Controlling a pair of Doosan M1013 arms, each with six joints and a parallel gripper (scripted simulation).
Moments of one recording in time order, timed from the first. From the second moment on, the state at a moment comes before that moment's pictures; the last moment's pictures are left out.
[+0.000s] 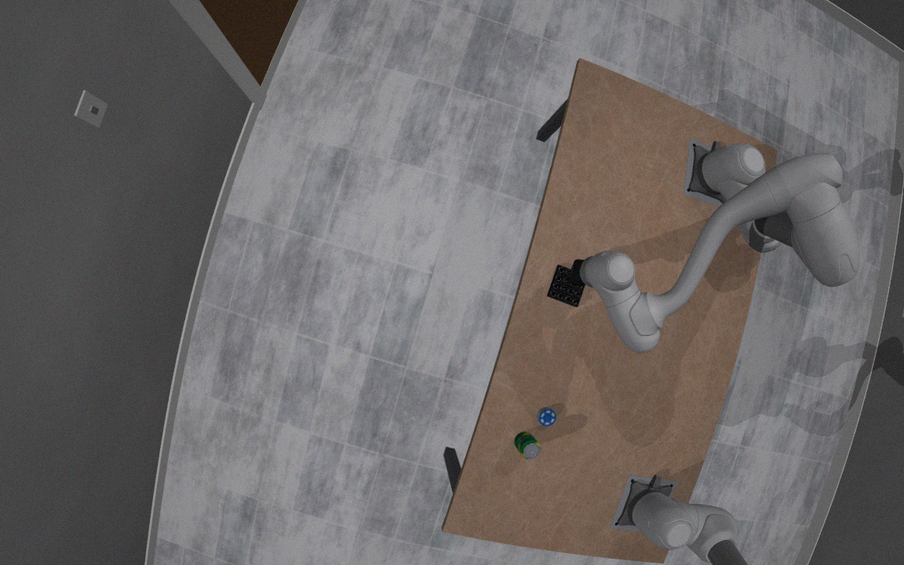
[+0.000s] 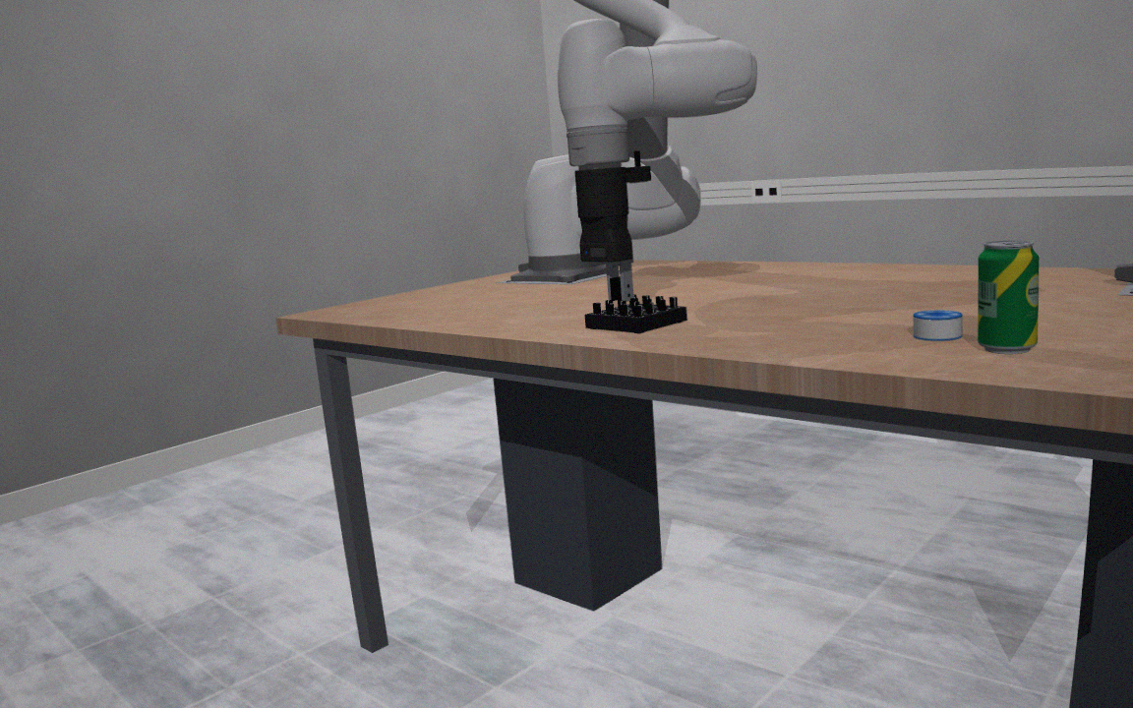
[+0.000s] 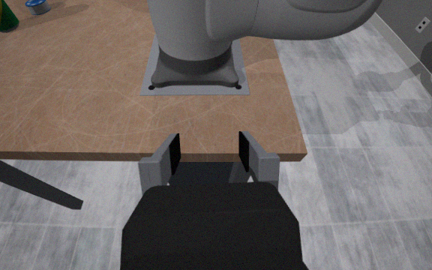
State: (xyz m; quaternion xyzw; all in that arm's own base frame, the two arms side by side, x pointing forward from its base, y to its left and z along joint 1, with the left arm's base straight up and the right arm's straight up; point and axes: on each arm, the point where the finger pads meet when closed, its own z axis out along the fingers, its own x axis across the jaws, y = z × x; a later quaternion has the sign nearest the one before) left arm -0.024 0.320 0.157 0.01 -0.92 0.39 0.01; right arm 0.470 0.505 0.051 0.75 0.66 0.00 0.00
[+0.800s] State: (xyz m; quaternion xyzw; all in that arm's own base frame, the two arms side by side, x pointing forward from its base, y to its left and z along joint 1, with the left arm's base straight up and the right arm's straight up) left arm -0.024 0.320 0.157 0.01 -0.92 0.39 0.01; right arm 0.471 0.505 0.049 0.75 0.66 0.00 0.00
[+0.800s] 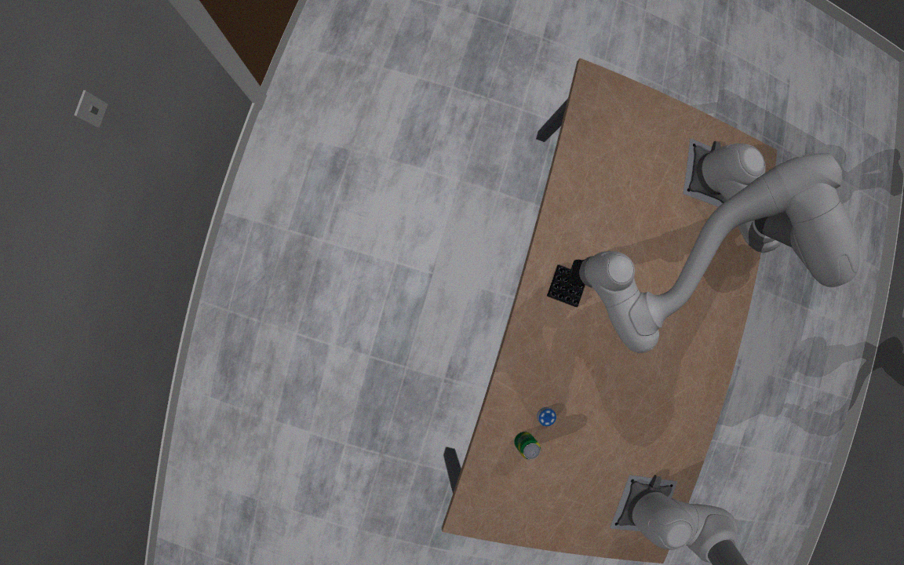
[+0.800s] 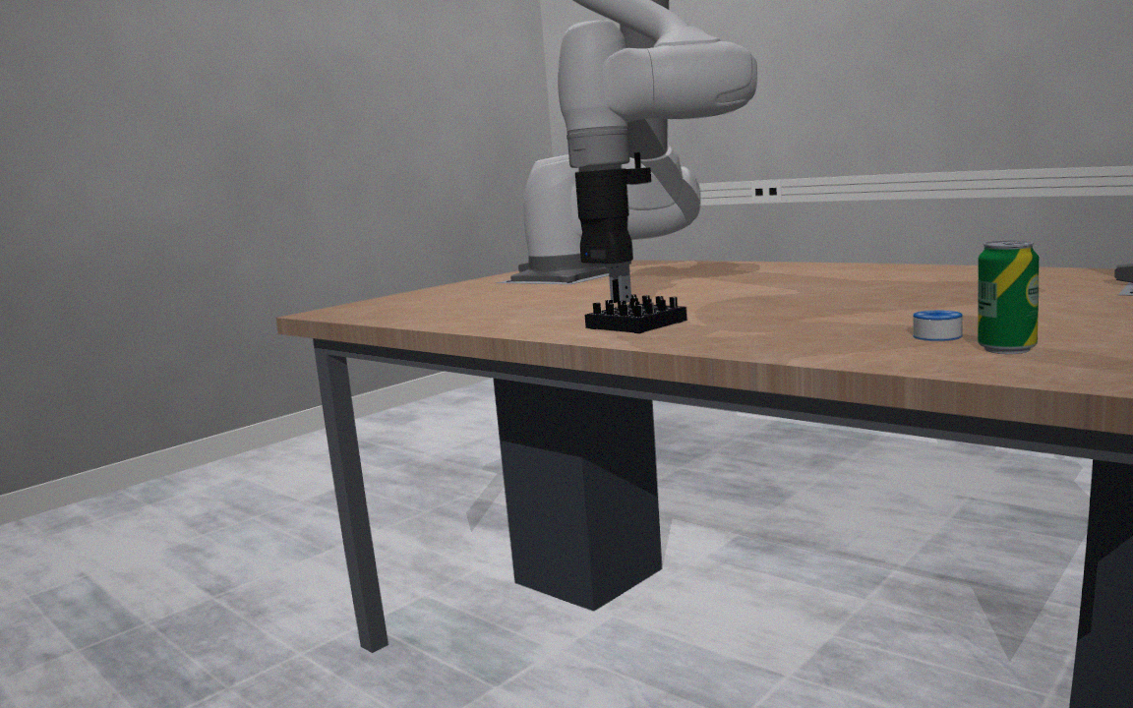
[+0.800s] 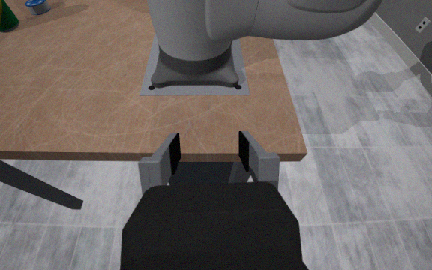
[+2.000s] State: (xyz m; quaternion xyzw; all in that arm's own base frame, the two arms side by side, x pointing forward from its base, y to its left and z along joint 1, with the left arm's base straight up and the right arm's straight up) left arm -0.024 0.320 0.157 0.01 -0.92 0.39 0.01; right arm 0.471 0.506 0.048 0.71 0.71 0.00 0.00
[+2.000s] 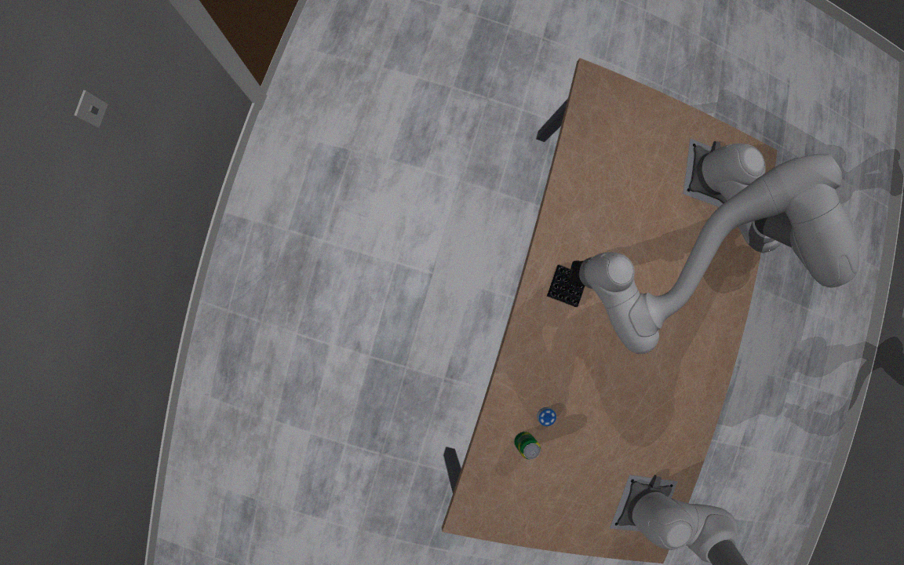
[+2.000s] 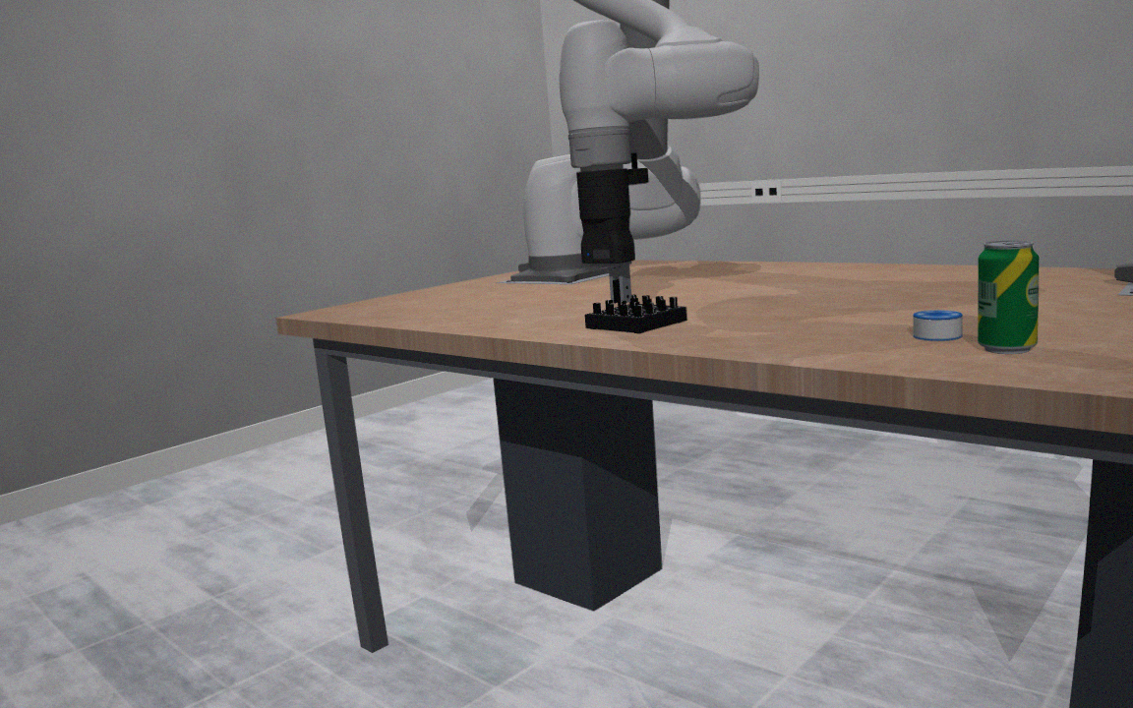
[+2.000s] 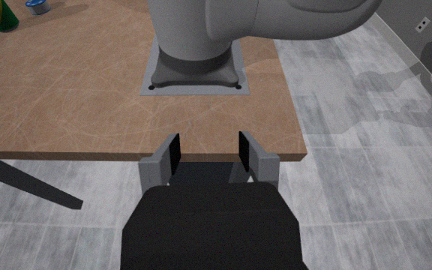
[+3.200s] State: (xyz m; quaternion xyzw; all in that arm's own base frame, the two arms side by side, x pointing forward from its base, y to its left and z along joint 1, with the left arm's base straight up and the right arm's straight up) left arm -0.024 0.320 0.157 0.01 -0.92 0.39 0.01; right arm 0.471 0.506 0.048 0.43 0.90 0.00 0.00
